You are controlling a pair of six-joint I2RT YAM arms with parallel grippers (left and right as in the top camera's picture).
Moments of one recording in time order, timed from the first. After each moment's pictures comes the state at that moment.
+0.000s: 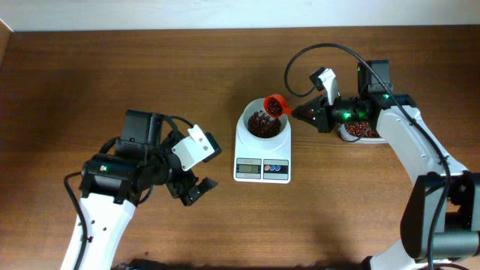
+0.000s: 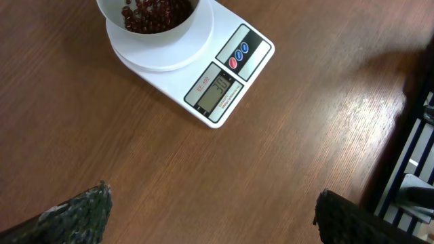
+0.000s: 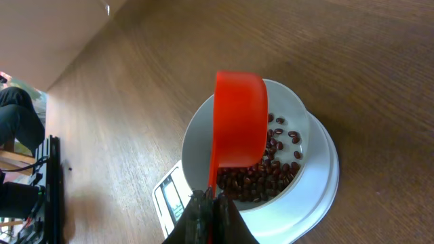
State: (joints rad) left arm -0.19 1.15 1.12 -1.10 0.46 0.72; right arm 0.04 1.77 1.24 -0.56 -0.98 -0.40
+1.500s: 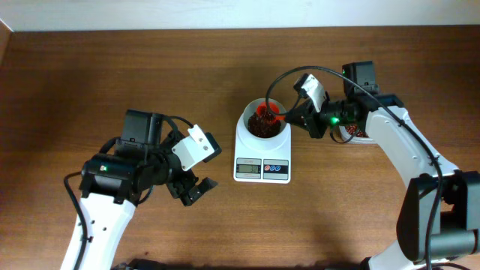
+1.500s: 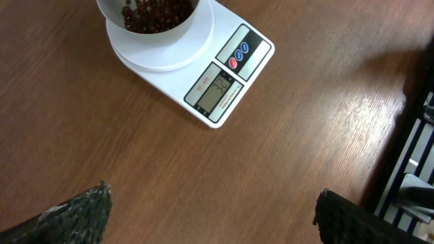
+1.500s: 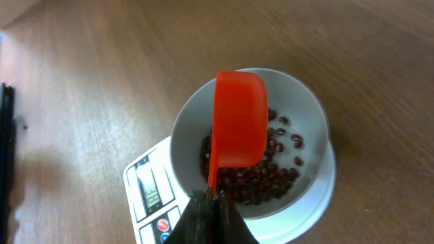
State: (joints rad) left arm -0.19 1.15 1.12 -1.10 0.46 0.72; right arm 0.11 1.77 1.24 -0.58 -0.88 -0.59
